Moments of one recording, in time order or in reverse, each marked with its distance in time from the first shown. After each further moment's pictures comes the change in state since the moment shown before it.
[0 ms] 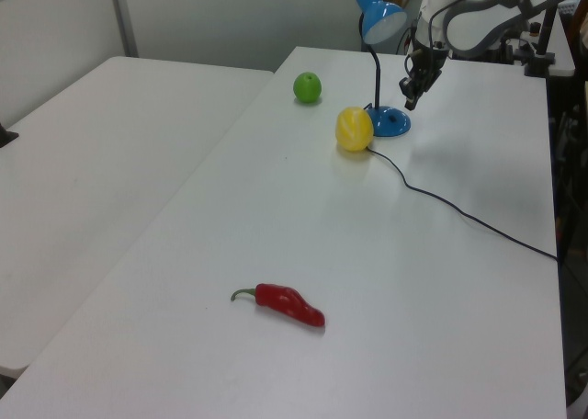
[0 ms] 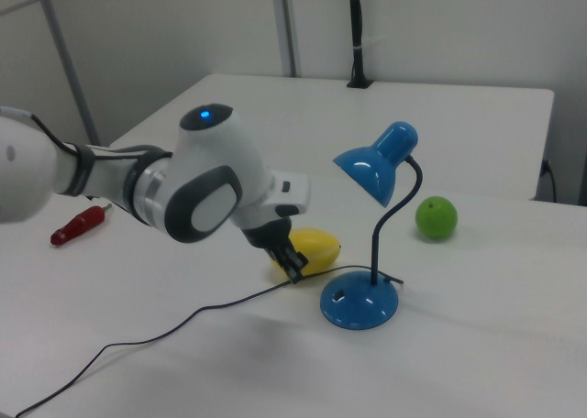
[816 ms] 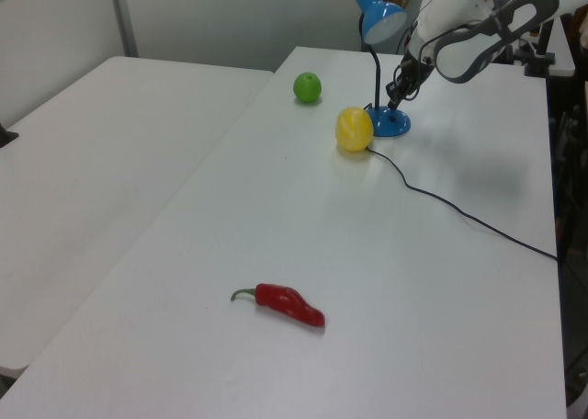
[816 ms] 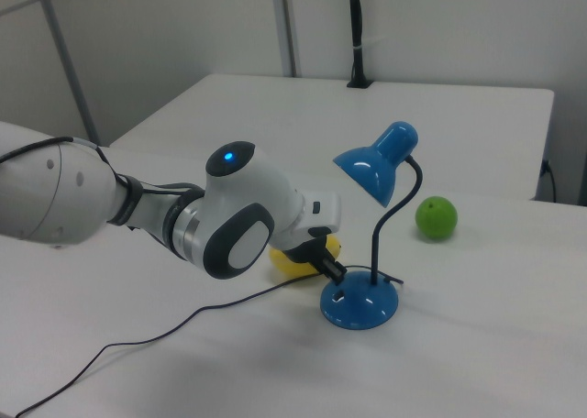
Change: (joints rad) arm -0.053 0.162 0.000 0.041 -0.030 0.308 0.007
